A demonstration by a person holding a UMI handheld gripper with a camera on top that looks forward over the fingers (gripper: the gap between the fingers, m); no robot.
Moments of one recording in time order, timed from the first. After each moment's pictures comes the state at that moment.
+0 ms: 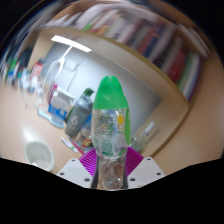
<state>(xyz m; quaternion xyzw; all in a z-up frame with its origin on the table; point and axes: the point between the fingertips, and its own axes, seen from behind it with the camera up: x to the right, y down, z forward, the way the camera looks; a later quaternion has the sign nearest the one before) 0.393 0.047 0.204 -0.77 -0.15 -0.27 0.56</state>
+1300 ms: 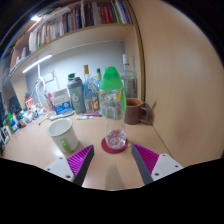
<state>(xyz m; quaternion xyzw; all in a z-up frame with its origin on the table) 0.387 -0.107 0.047 -0.84 0.13 -0.03 0.52</state>
